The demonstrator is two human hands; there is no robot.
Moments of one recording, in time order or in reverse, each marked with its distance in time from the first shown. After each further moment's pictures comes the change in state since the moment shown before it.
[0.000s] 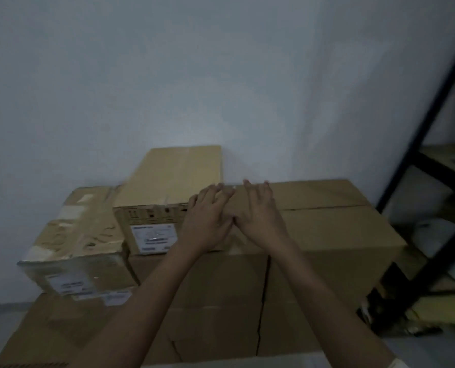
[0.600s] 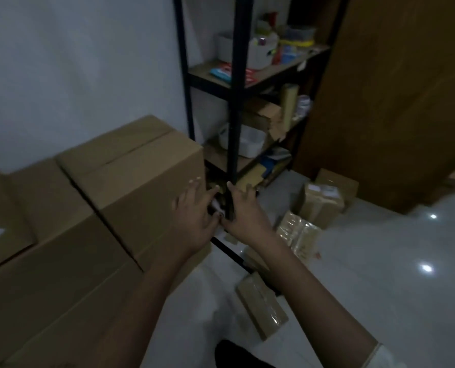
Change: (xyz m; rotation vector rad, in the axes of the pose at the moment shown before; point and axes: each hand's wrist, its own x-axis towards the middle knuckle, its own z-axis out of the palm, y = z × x) left_hand -0.095 0.275 0.089 -0.446 -0.328 0.531; right_hand -0.298 0.141 -0.094 -0.034 0.170 0.786
